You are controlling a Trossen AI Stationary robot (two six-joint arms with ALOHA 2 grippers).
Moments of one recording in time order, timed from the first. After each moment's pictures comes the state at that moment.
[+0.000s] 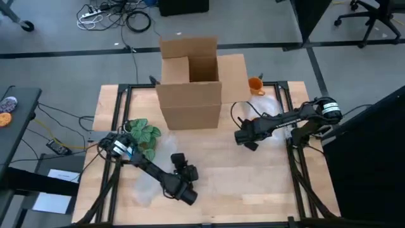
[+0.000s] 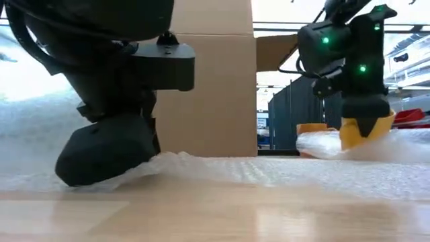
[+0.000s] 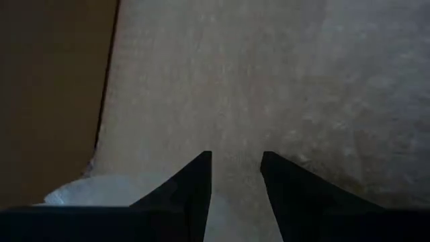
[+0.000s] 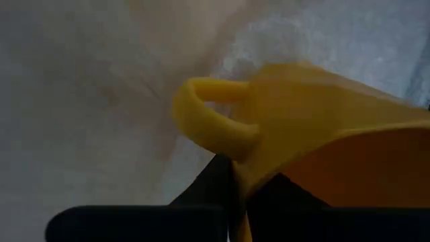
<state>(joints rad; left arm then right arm) -0.58 2.17 1.46 -0.99 -0.76 -0.78 0.07 1.55 0.88 -1.18 0.45 0.75</state>
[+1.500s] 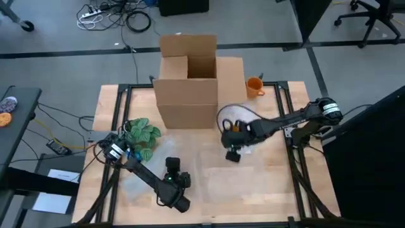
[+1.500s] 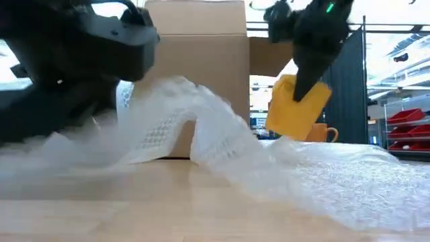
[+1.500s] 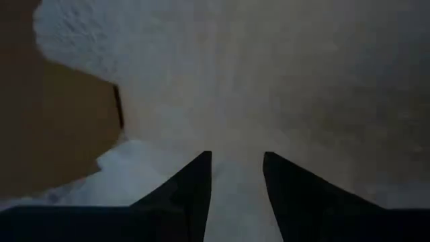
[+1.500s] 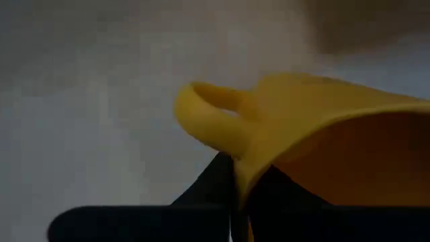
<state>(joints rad) -0.67 2.16 1.56 -1.33 -0.66 -0.69 0.28 1.55 1.19 -0.79 0.22 0.45</state>
